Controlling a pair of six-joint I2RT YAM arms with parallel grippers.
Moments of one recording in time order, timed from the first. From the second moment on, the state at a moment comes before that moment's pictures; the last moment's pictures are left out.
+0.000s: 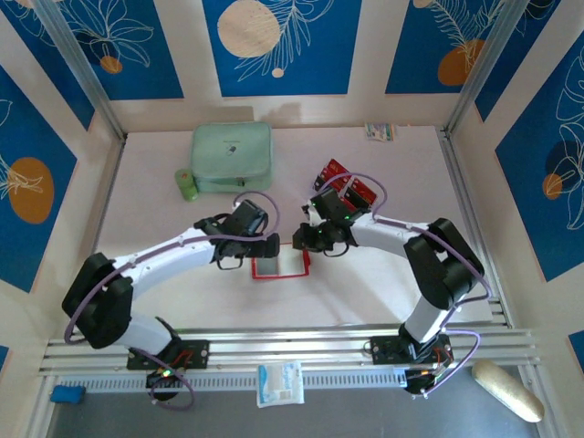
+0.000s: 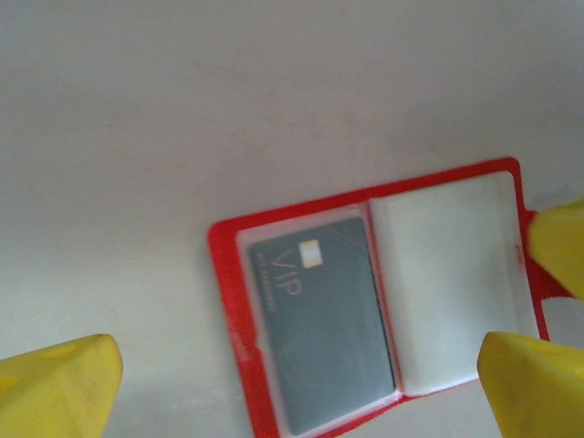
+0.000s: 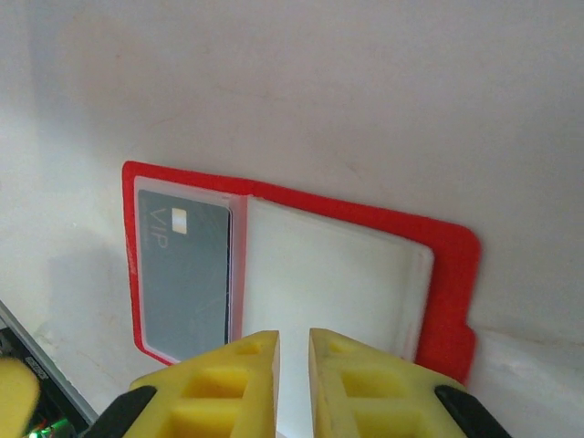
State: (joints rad) left arm -0.76 1.46 0.94 -0.58 -0.12 -0.65; right arm 0.63 1.70 0.94 -0.27 -0.42 0.63
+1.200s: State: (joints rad) left arm -0.81 1.59 0.91 -0.49 -0.12 -0.68; right arm 0.63 1.83 1.00 -0.25 -0.44 0.60
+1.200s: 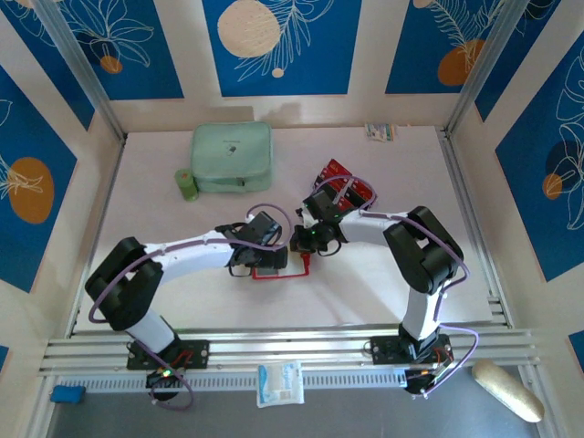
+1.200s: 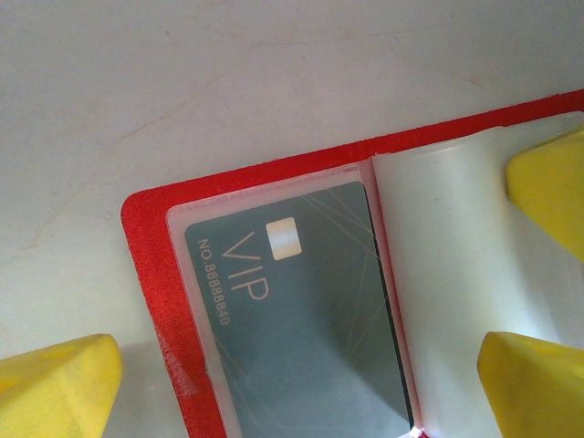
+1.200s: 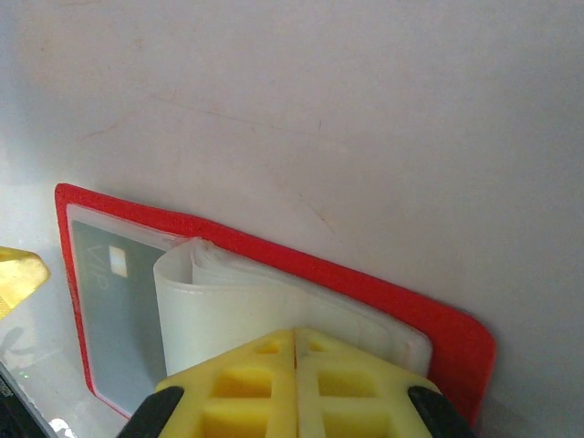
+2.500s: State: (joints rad) left arm -0.83 1.59 0.83 -0.37 -0.11 -0.67; right arm 0.62 1.84 0.99 -0.22 -0.47 0.64
